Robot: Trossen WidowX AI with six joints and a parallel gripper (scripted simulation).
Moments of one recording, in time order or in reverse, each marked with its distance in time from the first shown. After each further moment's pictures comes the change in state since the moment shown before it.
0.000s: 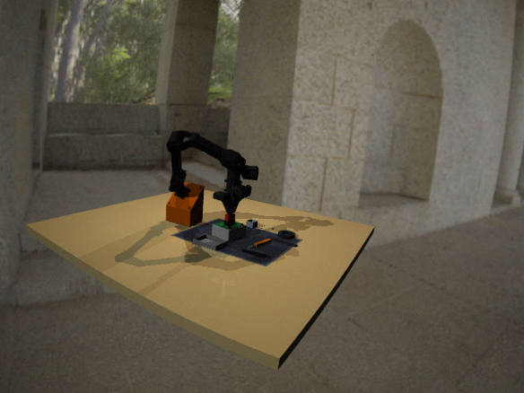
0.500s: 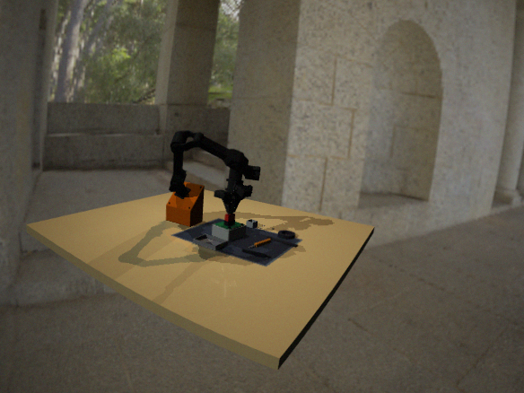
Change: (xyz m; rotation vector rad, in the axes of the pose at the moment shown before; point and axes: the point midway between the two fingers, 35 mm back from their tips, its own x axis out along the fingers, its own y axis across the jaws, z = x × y) arm -0.003 0.001 0.000 0.007 0.017 -0.057
